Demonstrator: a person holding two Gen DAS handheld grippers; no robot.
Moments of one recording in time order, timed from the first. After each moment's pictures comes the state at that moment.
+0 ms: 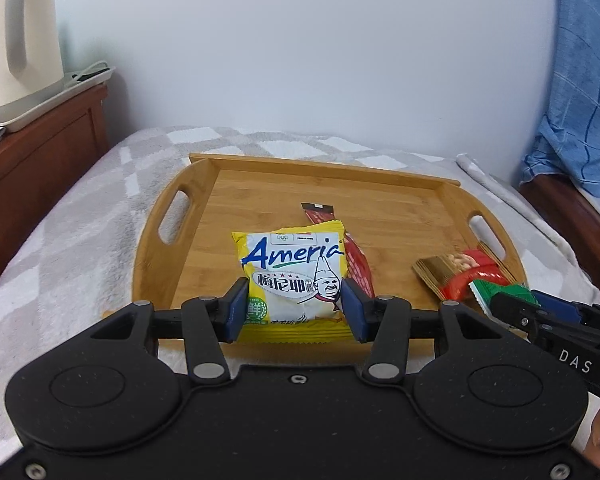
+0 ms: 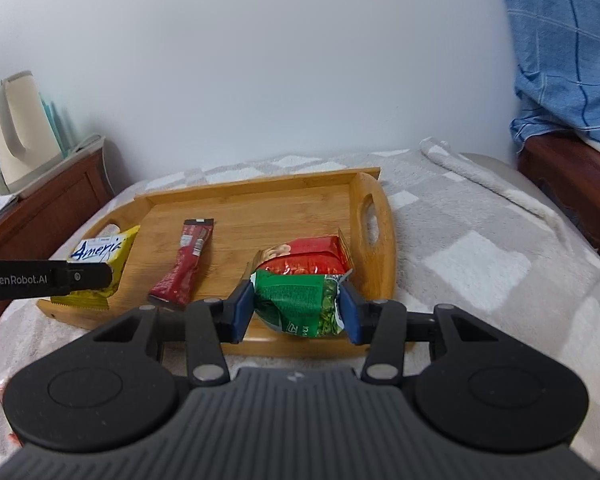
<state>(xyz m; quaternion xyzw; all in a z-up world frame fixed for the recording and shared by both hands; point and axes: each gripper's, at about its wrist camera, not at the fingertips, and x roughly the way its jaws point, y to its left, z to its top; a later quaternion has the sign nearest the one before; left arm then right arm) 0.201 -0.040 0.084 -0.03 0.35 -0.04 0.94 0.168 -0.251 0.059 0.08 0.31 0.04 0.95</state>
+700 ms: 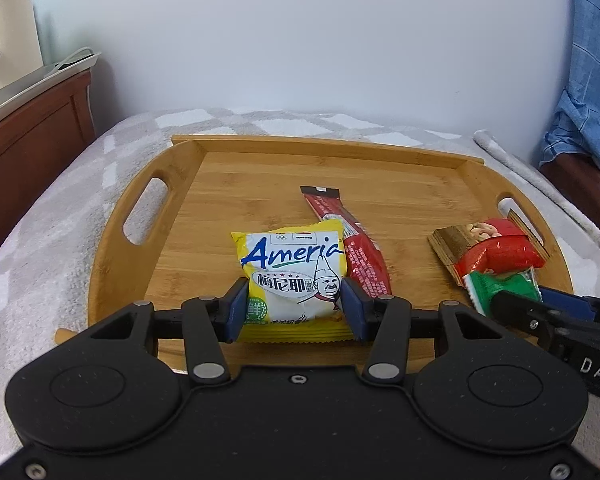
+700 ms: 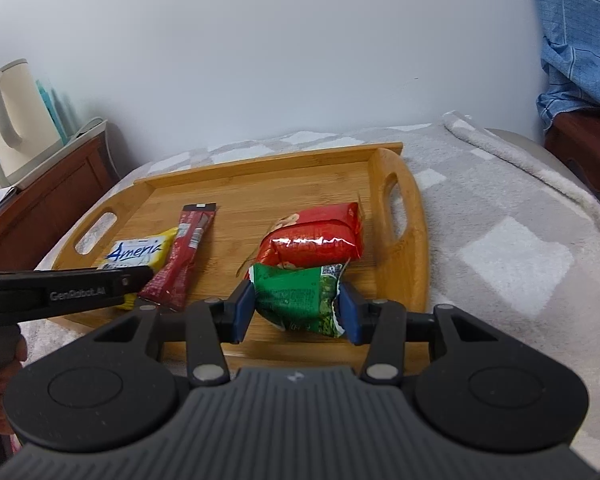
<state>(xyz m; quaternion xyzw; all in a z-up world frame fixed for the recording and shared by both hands) 0.240 -0.055 0.047 -0.01 0.37 -0.03 0.93 0.200 -0.249 0.041 0.10 0.34 0.07 0.93</state>
